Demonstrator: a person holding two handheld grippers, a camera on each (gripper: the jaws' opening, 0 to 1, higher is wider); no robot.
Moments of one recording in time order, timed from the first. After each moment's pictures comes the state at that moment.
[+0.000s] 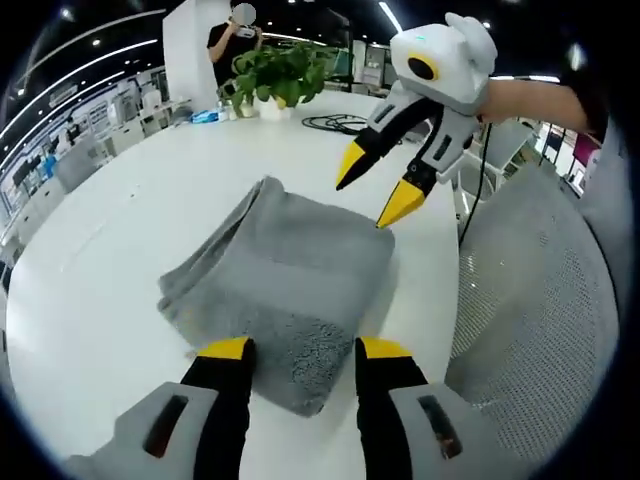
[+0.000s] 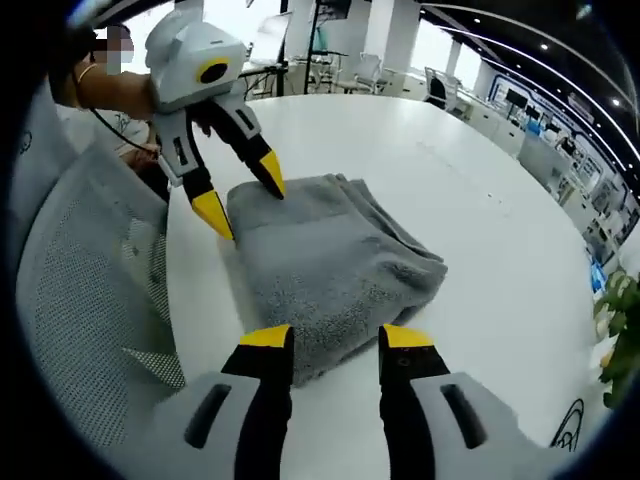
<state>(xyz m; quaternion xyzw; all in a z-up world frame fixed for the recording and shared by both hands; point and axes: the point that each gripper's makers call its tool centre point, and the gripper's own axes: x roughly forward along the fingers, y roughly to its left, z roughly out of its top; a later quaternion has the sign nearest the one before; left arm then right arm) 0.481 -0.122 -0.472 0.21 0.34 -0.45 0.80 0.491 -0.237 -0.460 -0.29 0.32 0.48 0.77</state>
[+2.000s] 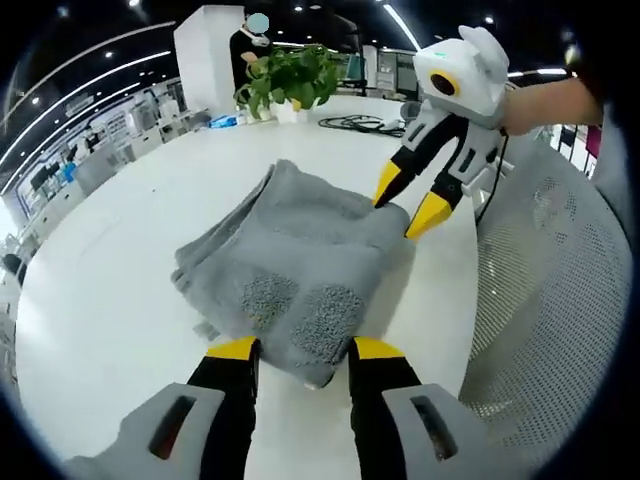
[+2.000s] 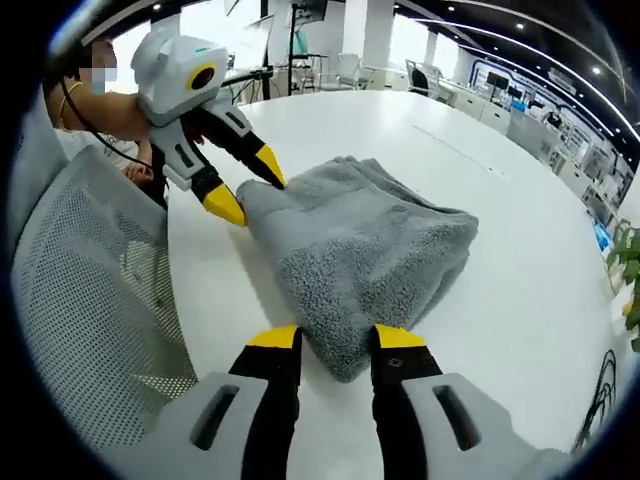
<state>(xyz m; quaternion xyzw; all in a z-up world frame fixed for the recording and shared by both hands) 0.478 -0.097 -0.485 0.18 0.33 -0.39 0.84 0.469 -0.243 -0.490 -0.21 0.35 0.43 0.81</state>
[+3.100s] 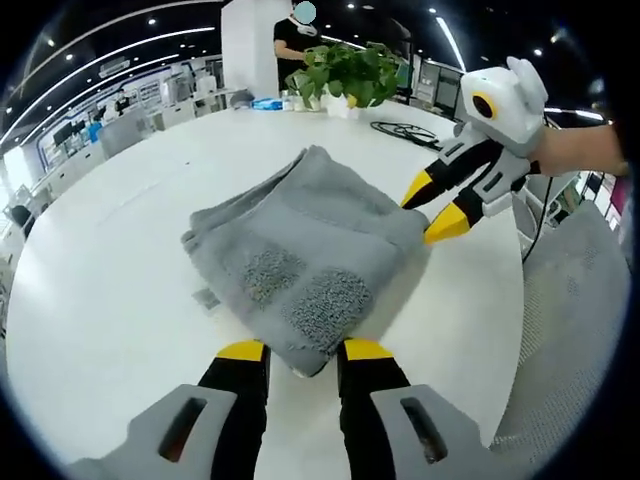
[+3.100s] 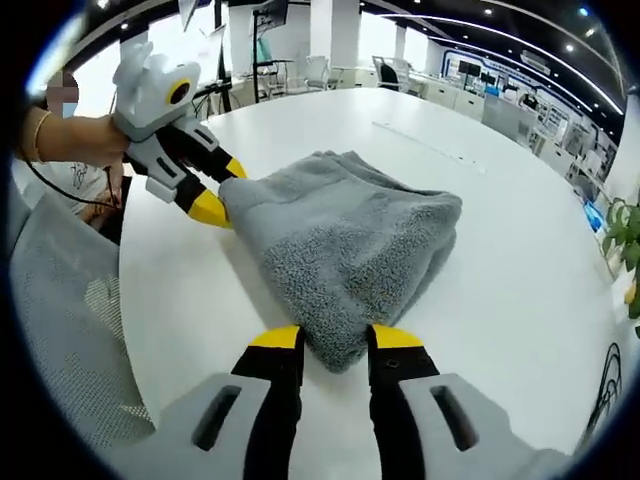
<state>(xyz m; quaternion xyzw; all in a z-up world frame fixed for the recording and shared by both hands) 0.553 -0.091 -0.498 0.15 0.36 -0.35 0.85 0.550 -0.240 -0.494 -0.18 0.36 0.39 0.83</state>
